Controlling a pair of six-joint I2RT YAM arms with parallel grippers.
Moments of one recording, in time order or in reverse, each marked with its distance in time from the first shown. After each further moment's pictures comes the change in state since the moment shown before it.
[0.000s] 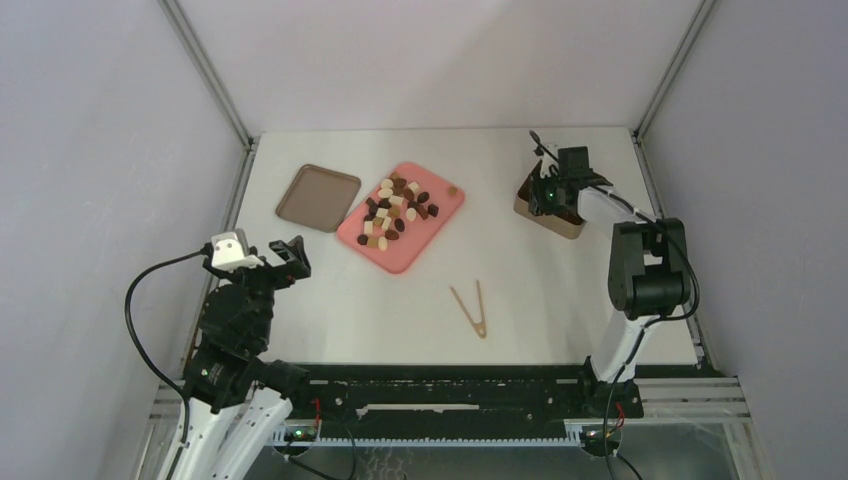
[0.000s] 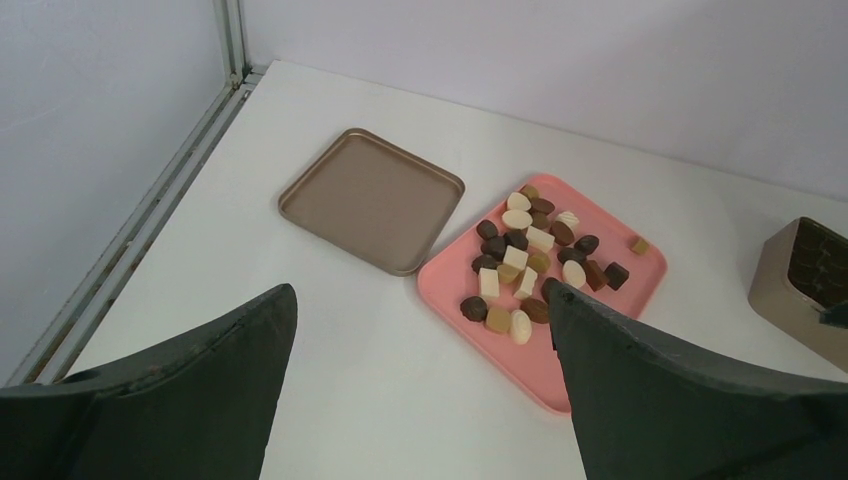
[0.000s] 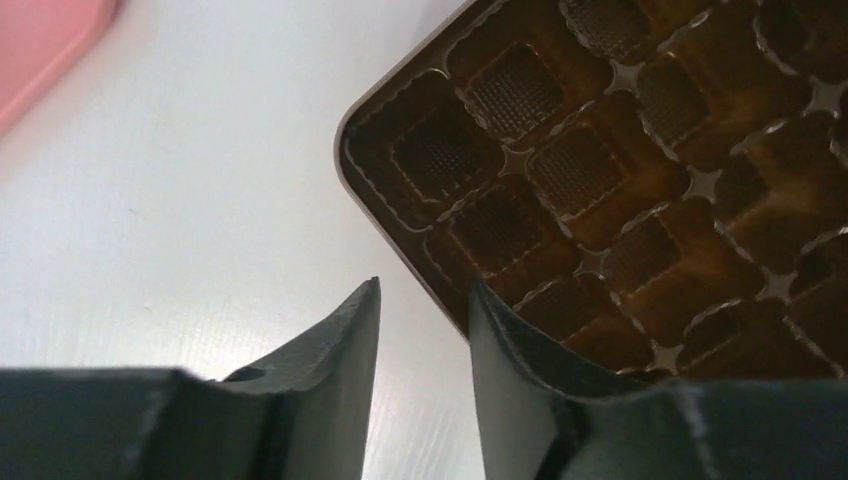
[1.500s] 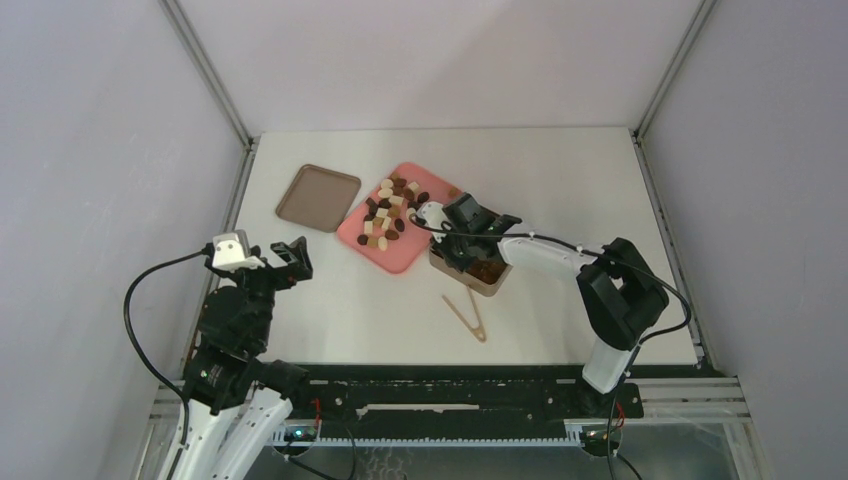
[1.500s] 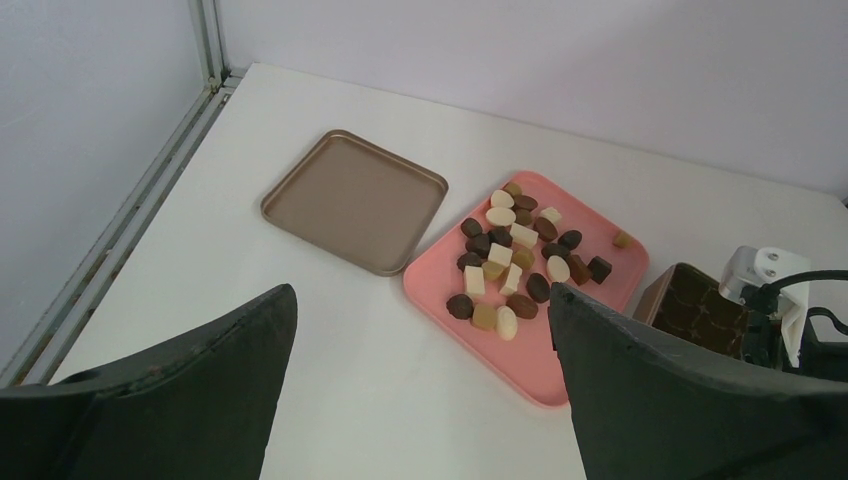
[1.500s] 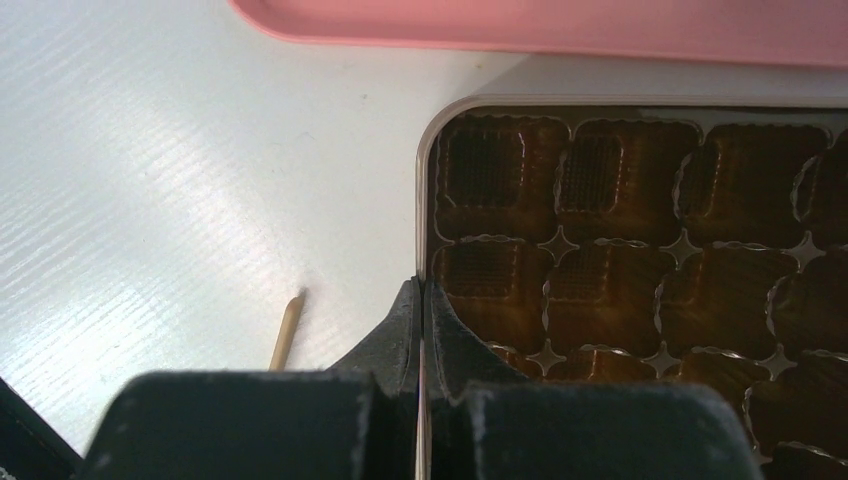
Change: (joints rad) left arm 0.000 -0.010 0.000 0.001 0.043 0.000; right arm 0.648 -0.081 -0.067 -0.114 0.065 -0.136
